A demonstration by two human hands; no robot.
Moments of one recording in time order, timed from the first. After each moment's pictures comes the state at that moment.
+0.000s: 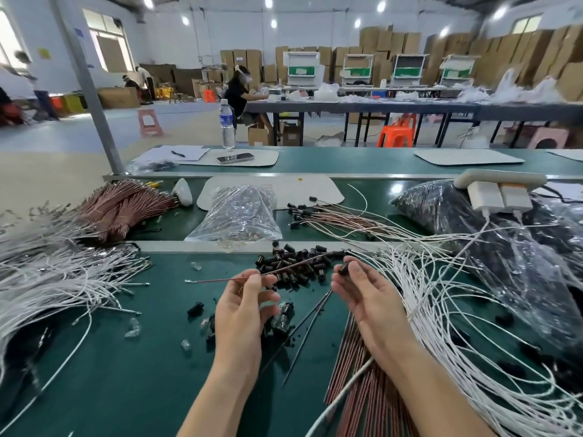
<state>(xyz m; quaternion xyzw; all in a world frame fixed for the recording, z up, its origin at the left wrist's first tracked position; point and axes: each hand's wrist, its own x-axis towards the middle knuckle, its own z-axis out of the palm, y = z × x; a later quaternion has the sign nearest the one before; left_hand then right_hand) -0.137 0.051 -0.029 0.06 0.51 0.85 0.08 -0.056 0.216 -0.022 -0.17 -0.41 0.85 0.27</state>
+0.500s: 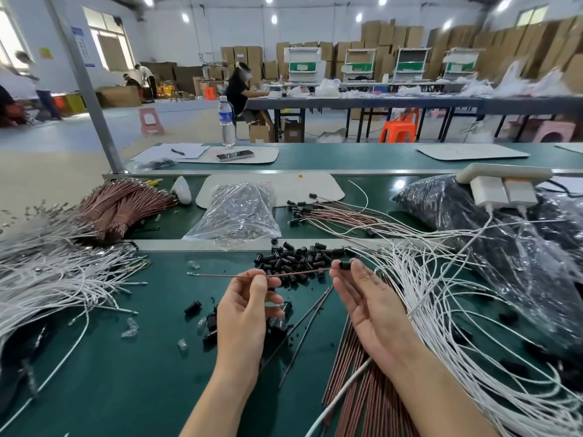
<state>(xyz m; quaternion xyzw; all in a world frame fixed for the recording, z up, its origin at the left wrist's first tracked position) -0.134 0.056 -0.035 0.11 0.58 0.81 0.05 -0.052 0.216 -0.020 -0.15 -0.30 0.91 0.23</state>
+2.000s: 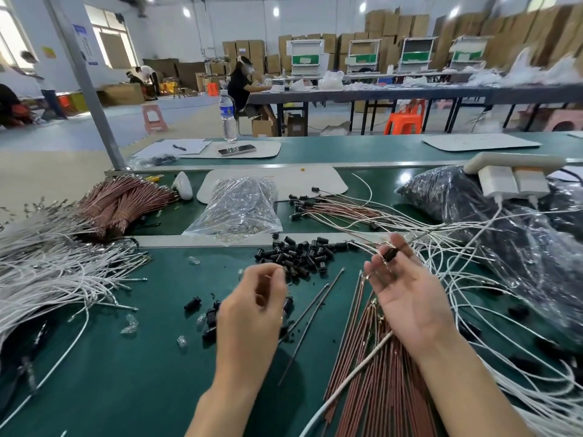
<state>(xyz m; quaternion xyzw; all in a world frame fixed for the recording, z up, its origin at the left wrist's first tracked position) -0.122 0.048 -0.031 0.29 0.76 0.57 -0.14 -0.038 0.247 -0.009 -0.14 -0.28 0.91 0.28</state>
